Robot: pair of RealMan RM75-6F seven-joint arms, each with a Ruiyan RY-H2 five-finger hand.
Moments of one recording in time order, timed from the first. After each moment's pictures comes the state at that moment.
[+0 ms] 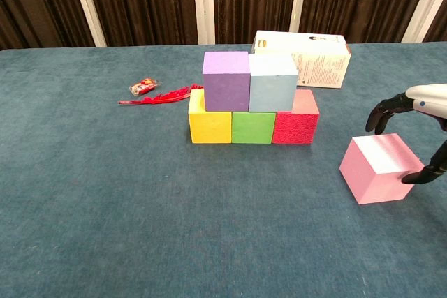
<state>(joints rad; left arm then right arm) -0.05 -1.16 -0.05 -1.80 1.50 1.63 0.12 0.48 -1.28 0.10 -1.80 -1.12 1.04 -0.42</state>
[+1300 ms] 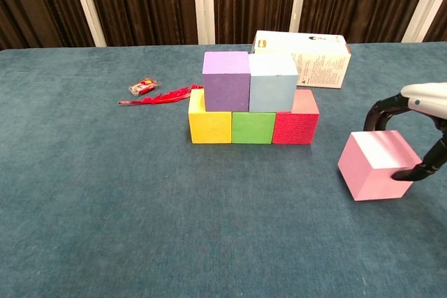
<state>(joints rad) -0.04 -1.17 -0.08 -1.80 1.47 1.61 0.11 0.50 -1.28 0.08 -1.83 -1.11 1.07 -0.42</state>
